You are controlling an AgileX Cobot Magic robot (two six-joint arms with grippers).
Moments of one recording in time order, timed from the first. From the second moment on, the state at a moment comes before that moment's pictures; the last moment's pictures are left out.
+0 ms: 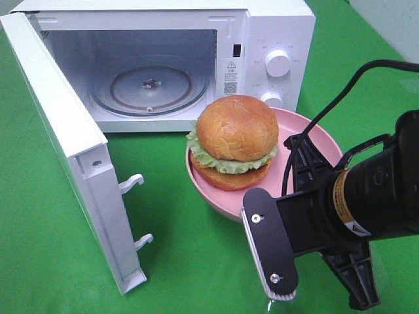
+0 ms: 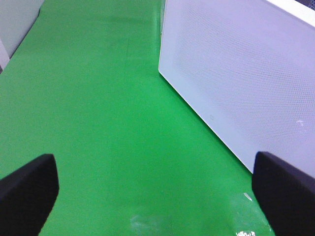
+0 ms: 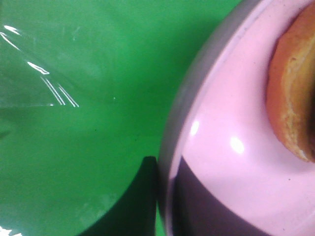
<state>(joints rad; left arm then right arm) 0.06 -0.01 -0.52 -0.11 1.07 0.02 0.94 1.40 -0.62 -0.65 0.48 -0.41</state>
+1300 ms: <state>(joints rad) 0.06 -0.01 -0.52 -0.11 1.07 0.02 0.56 1.40 -0.62 -0.05 0.33 -1.54</state>
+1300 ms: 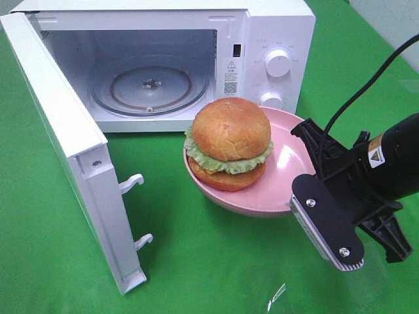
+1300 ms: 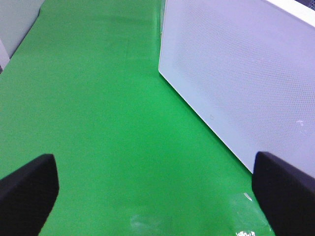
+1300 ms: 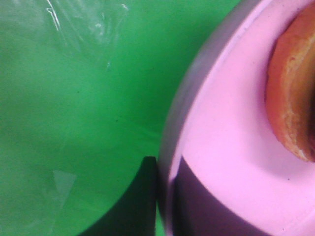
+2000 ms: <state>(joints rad) 0.06 -0.01 -0.52 -0.11 1.07 0.02 0.62 1.59 -0.81 -0.06 0.32 -1.53</state>
